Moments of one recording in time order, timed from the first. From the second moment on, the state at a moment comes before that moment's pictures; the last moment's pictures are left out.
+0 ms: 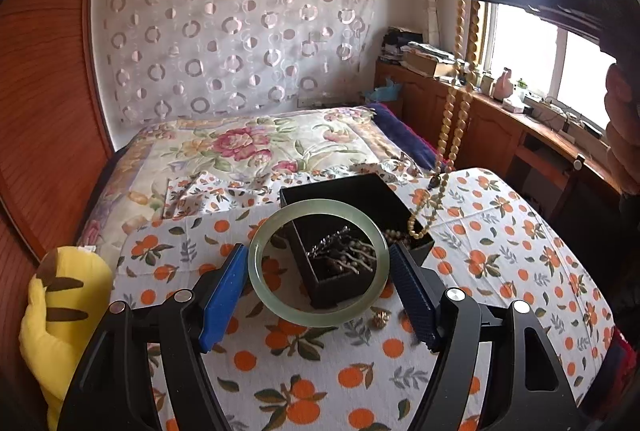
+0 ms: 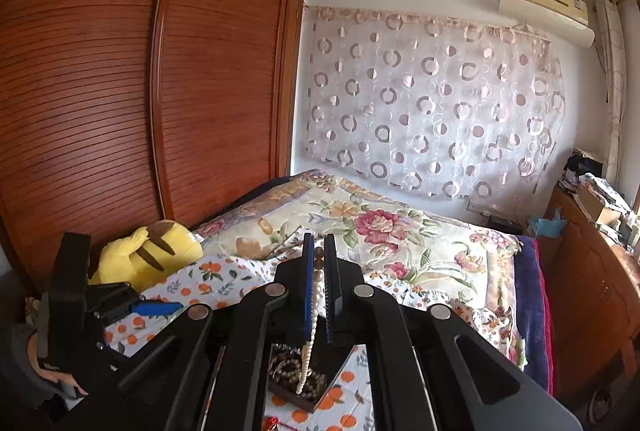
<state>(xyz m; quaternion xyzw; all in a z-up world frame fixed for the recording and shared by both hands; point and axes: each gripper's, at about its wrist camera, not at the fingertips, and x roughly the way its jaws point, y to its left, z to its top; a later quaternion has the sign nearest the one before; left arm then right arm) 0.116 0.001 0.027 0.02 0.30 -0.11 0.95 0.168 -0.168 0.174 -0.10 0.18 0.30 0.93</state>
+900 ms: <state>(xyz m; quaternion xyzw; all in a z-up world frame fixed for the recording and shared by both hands) 0.199 -0.009 0.010 0.02 0.33 -0.11 0.94 0.243 -0.152 0.053 -0.07 0.31 0.35 0.88</state>
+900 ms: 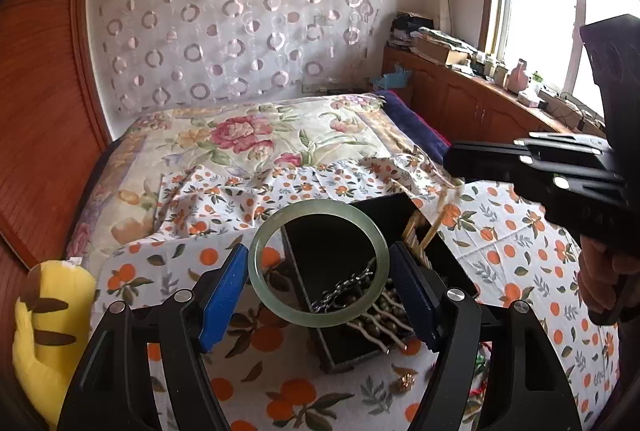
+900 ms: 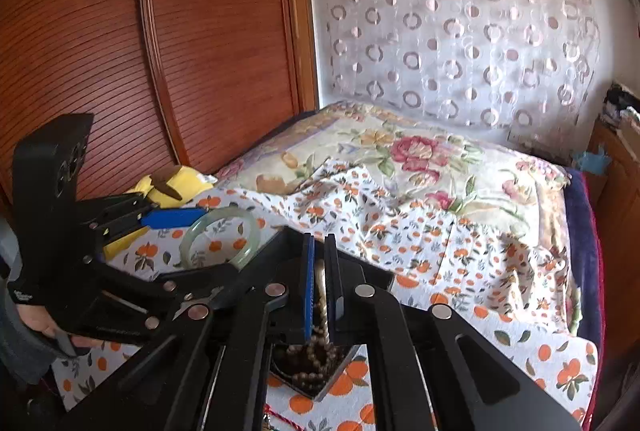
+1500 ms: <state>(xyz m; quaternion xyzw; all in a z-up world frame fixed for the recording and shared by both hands) 0.229 -0.036 -0.004 0.04 0.35 -0.13 0.93 0.226 -0.204 -0.003 -0.07 0.34 0.29 0.89</state>
